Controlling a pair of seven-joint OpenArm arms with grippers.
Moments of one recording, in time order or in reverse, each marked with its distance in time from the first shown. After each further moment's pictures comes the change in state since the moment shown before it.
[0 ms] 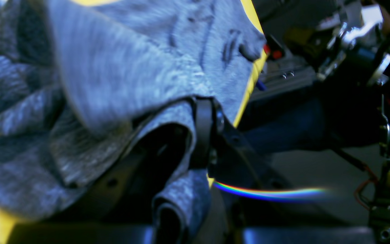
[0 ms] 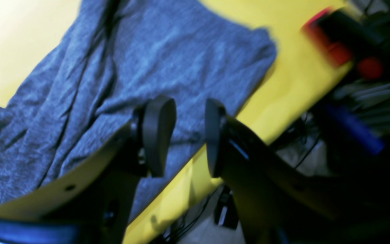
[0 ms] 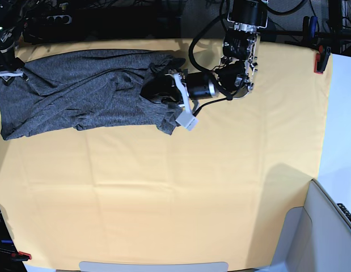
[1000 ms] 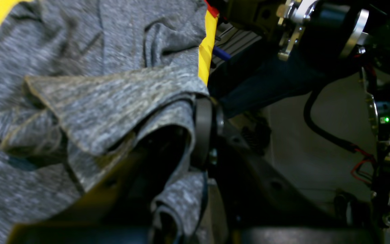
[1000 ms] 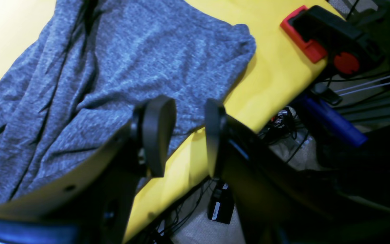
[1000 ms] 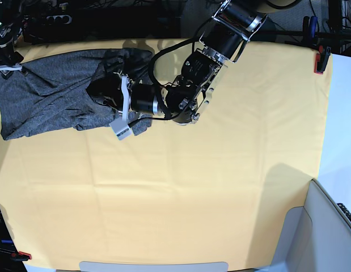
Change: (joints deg) left arm -14.9 3.9 22.5 -8.9 0.0 0.1 -4.1; right arm -1.9 -0.6 1.1 0.0 0.2 0.2 -0.2
